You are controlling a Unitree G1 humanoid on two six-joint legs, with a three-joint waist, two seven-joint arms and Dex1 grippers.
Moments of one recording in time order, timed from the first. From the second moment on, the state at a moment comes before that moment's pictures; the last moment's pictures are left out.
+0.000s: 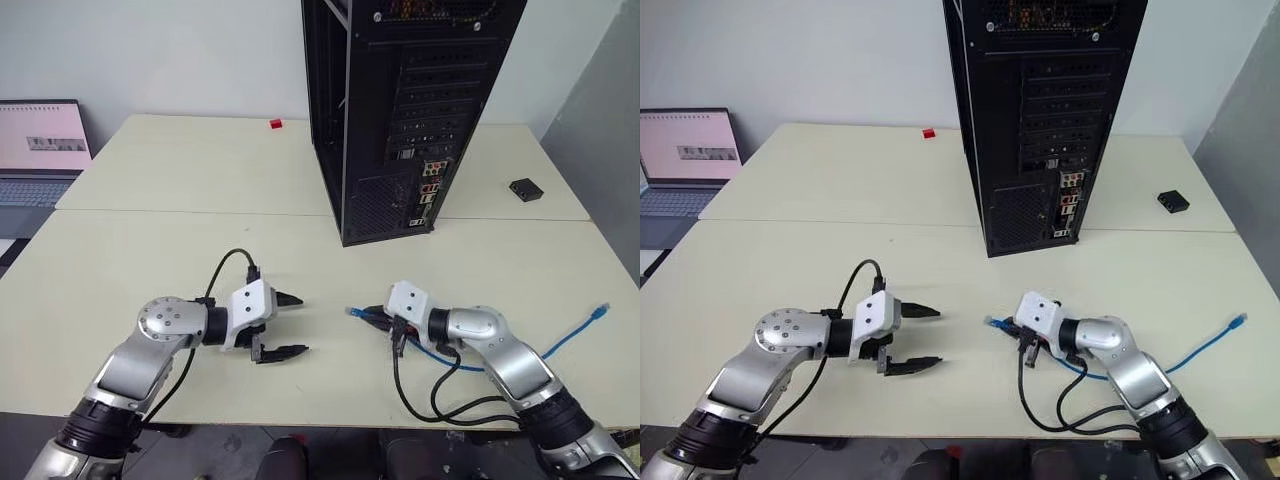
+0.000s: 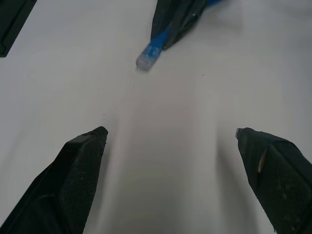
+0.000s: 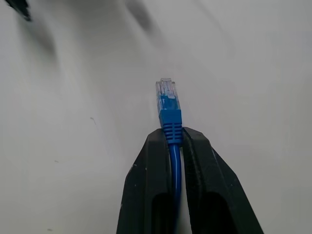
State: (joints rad) left arm -0.23 0.75 -0.16 -0.14 -0.24 0.21 -1.14; right arm -0.29 -0.51 0.40 -0.21 0.05 0.32 0.83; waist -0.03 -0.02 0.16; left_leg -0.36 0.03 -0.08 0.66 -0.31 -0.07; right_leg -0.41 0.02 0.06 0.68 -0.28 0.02
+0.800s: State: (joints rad) left arm -0.36 0.65 -0.24 -0.03 -0.22 0.15 -1.22; right arm -0.32 -0.49 0.44 -0.33 0.06 0.45 0.85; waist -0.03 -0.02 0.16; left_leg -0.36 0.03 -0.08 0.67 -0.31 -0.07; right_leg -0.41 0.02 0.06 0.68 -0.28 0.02
